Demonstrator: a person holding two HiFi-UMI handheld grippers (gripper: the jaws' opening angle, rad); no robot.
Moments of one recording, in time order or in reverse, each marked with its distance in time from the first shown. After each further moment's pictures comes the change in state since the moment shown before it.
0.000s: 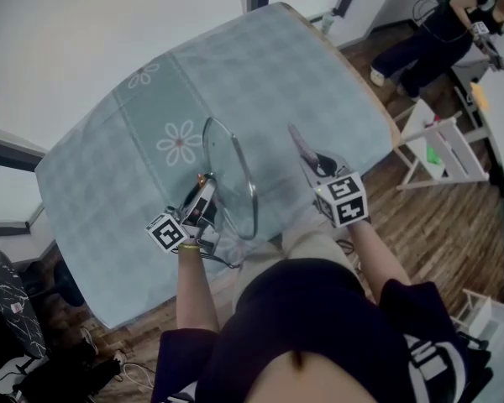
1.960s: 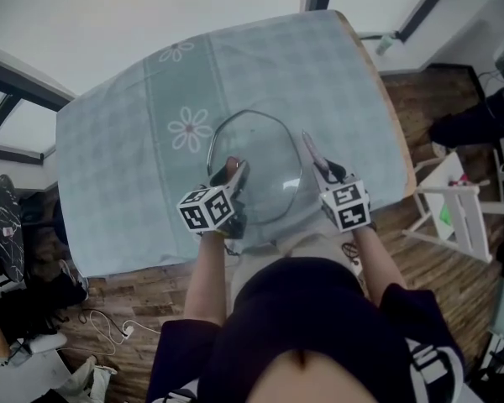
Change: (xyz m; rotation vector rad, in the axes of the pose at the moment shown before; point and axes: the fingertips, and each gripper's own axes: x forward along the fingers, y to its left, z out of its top) left arm 0.095 0.028 -0.040 0.227 0.043 0.636; right arm 0.055 -0.073 -0.020 -0.187 0.083 0.192
